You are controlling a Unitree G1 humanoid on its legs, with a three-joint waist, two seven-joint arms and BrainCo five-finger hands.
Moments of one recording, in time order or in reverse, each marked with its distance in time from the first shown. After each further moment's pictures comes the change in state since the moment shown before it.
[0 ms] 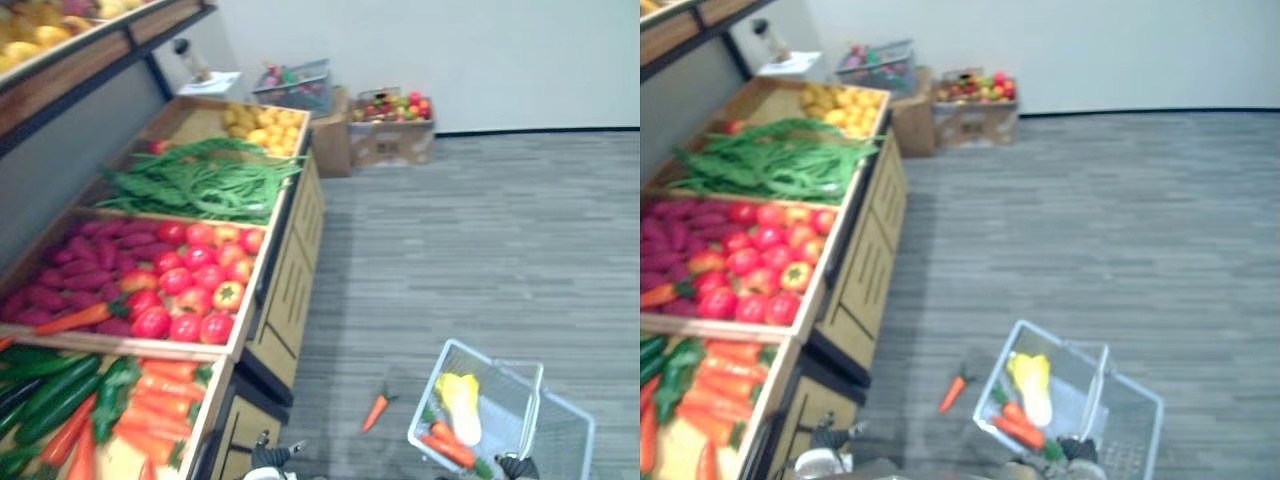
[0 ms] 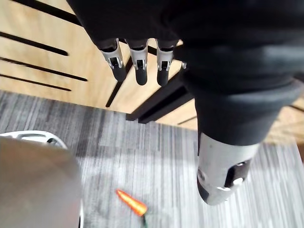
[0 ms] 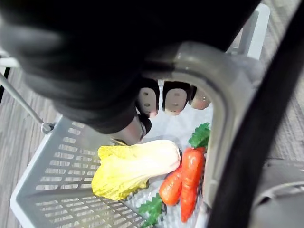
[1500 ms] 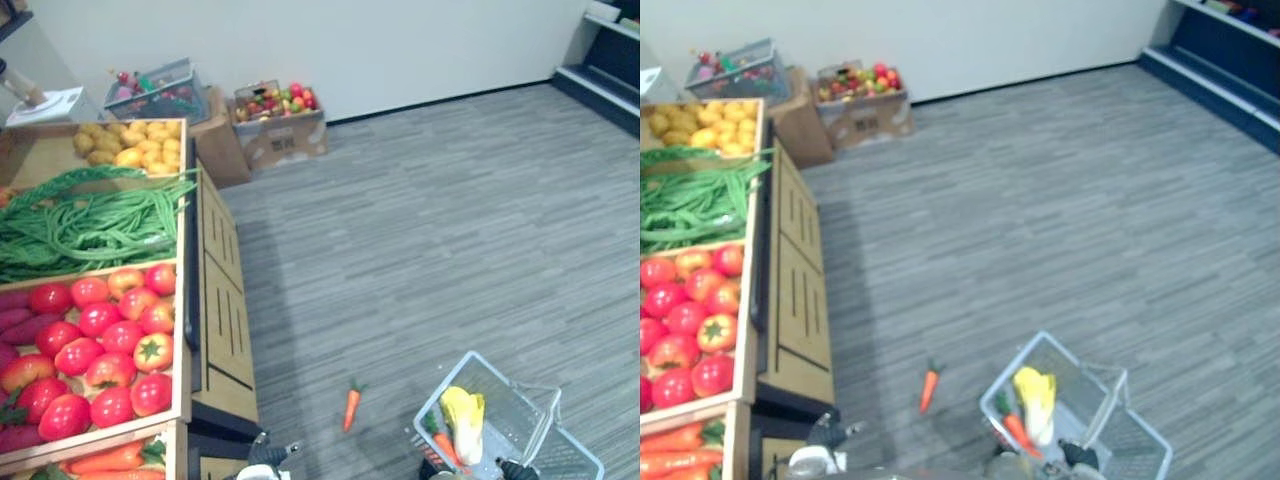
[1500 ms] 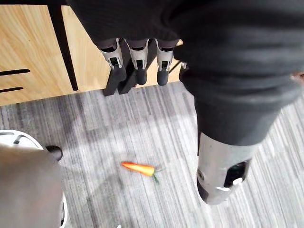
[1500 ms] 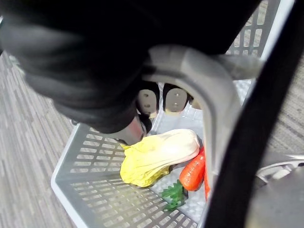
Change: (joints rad) left arm 0.002 0.059 -0.026 0.031 -0.126 -0.002 -0.082; right arm 0.005 0.009 -0.111 -0.002 0.122 0.021 0.087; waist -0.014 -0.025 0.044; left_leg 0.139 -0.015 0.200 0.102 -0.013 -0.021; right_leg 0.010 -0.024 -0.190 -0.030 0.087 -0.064
